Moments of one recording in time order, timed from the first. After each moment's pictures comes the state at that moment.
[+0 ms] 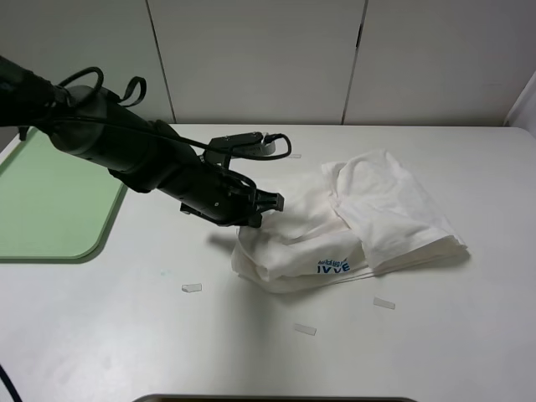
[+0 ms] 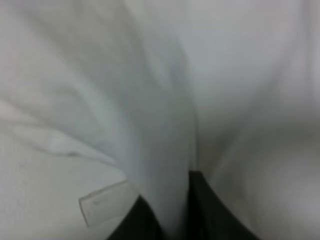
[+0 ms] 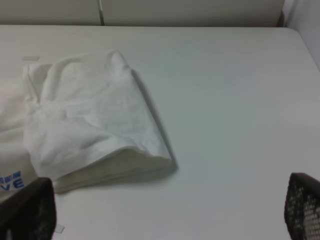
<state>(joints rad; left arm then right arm) -0.63 2.05 -1.02 -1.10 0.04 0.62 0.05 -0.01 -0.50 -0.06 1.02 0.07</state>
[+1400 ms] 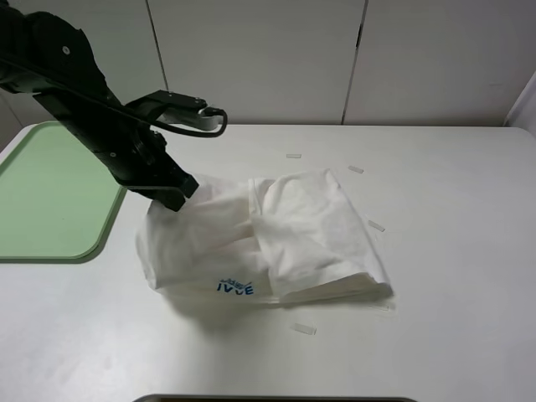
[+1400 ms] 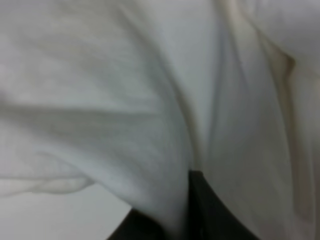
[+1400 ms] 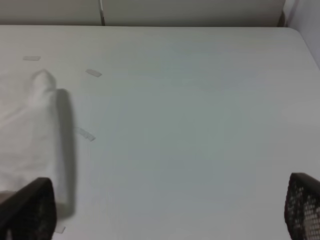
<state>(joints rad) -0.47 1.72 -1.02 -0.34 0.54 0.37 0.05 -0.01 -0.50 -0.06 1.02 0.07</state>
